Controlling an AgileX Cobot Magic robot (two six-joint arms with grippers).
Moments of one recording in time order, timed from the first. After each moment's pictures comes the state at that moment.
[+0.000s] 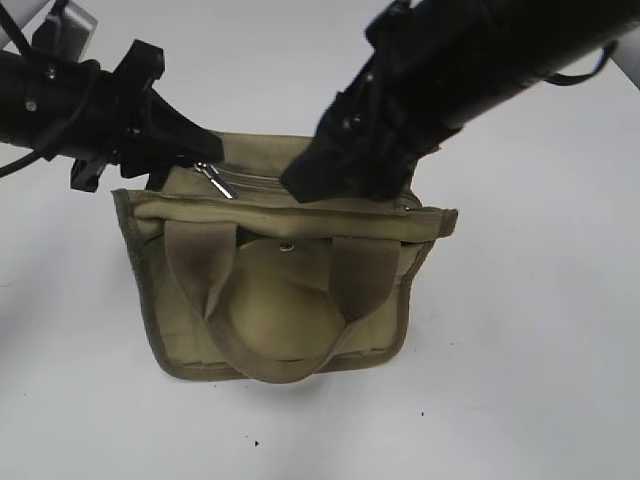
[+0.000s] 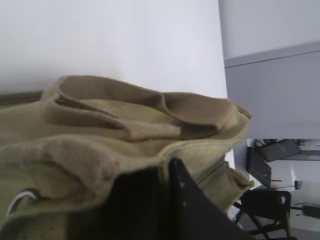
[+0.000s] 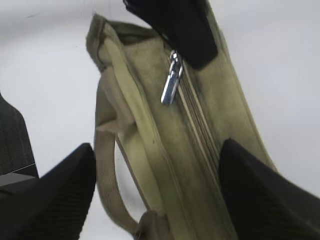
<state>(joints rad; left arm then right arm) -0.25 1.59 -0.98 -1.25 0.80 0.58 0.64 1.50 -1.23 0.47 0.72 -0.89</state>
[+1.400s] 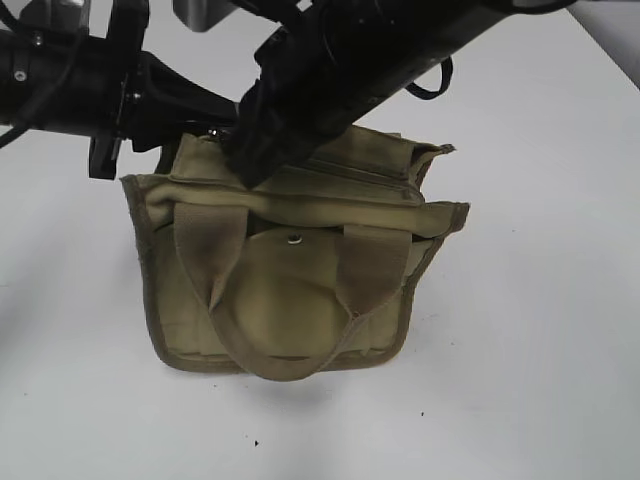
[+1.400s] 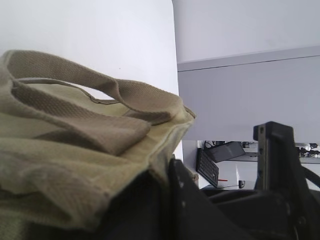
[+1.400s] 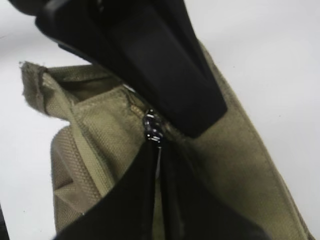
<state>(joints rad) -0.25 1.57 -0.97 -1.42 0.90 0.59 0.68 1.73 -1.36 0.46 0.58 -0.85</state>
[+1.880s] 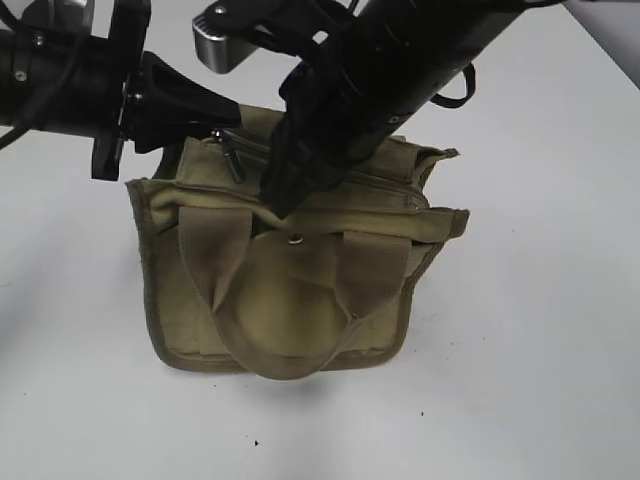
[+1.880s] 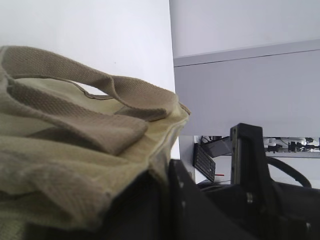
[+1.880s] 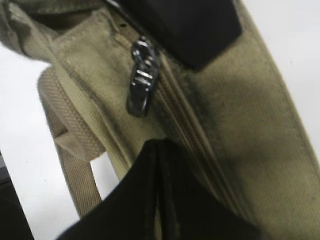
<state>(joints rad) -0.25 1.57 -0.97 -1.42 0.92 0.59 0.68 1.73 -1.36 0.31 0.72 -0.70</state>
